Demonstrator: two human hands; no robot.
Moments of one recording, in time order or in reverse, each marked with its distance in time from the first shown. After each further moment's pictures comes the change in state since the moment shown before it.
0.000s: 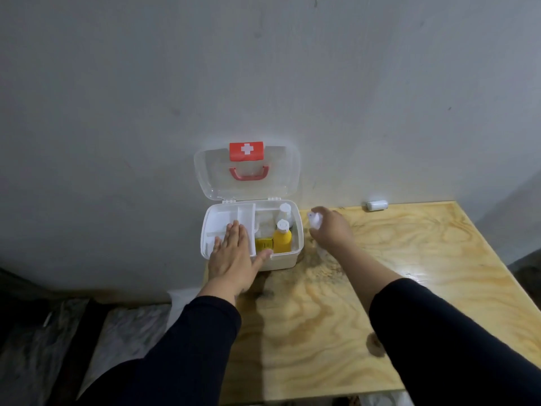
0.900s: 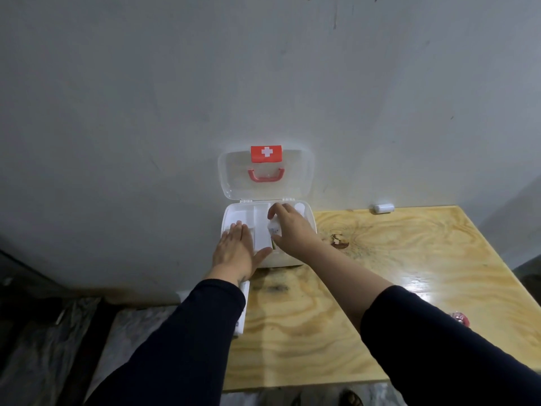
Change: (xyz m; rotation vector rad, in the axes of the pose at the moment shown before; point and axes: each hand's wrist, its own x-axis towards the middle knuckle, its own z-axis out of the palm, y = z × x) left_hand -0.003 -0.030 -0.010 0.035 0.030 0.016; right_hand -0.070 -0.099 0.011 -0.025 -0.108 -0.469
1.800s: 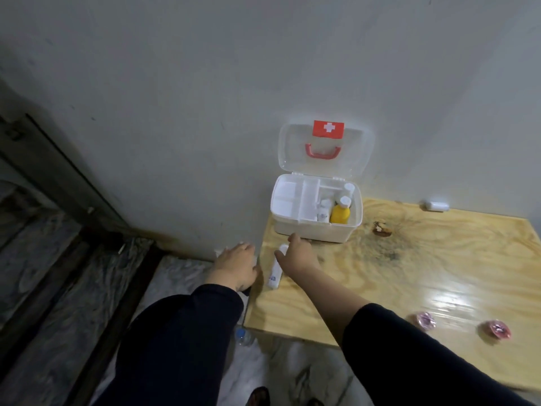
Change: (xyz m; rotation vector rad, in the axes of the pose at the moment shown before) left_hand -0.099 -0.065 0.034 -0.055 -0.190 -0.126; right_hand -0.059 -0.043 0.100 0.003 -0.269 0.299
